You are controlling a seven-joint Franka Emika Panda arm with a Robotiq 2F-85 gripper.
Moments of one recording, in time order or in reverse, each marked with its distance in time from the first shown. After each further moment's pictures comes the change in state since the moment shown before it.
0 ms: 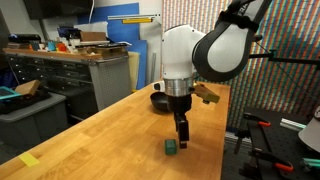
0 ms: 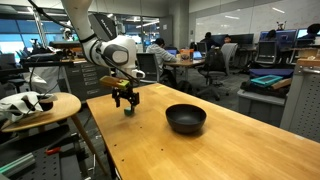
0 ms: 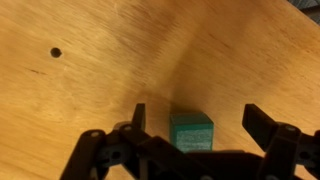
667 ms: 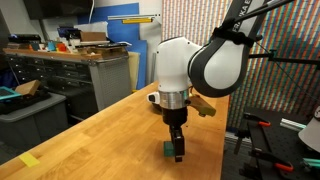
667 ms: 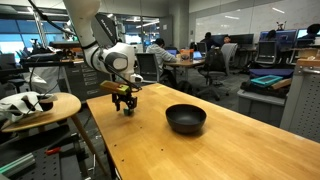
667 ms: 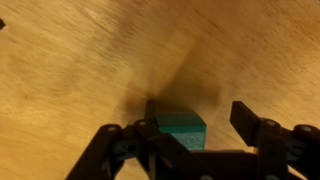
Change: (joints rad) arm 0.037 0.098 0.010 0.058 -0.002 0.051 0.000
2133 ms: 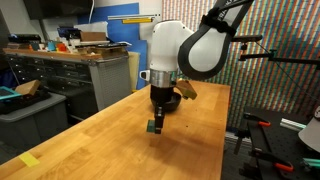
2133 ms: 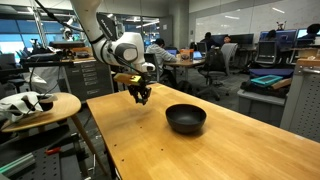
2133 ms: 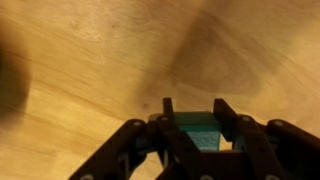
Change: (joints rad) arm 0.000 -0.047 -0.096 0.060 -0.056 0.064 0.058
